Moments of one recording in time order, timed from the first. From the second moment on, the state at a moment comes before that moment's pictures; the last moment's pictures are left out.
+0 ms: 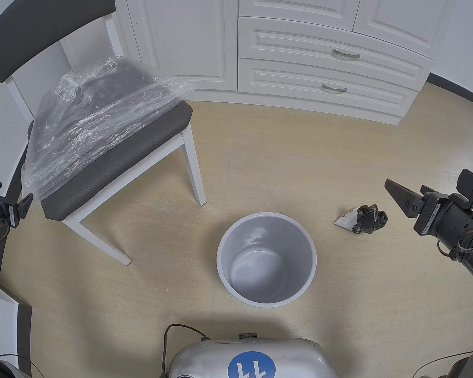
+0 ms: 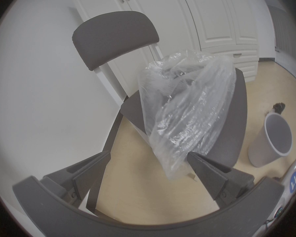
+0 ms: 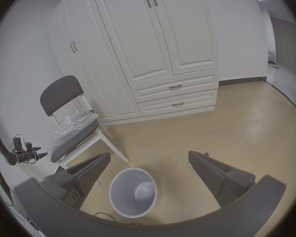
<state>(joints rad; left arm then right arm) 0.52 1.53 -0.52 -0.85 -0.30 0.39 0.55 1.25 -0.48 -0.74 -0.36 0.26</state>
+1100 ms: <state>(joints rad) 0.50 1.70 -0.65 -0.94 -0.27 0.23 0.57 1.29 -0.45 -0.78 -0.36 0.26</state>
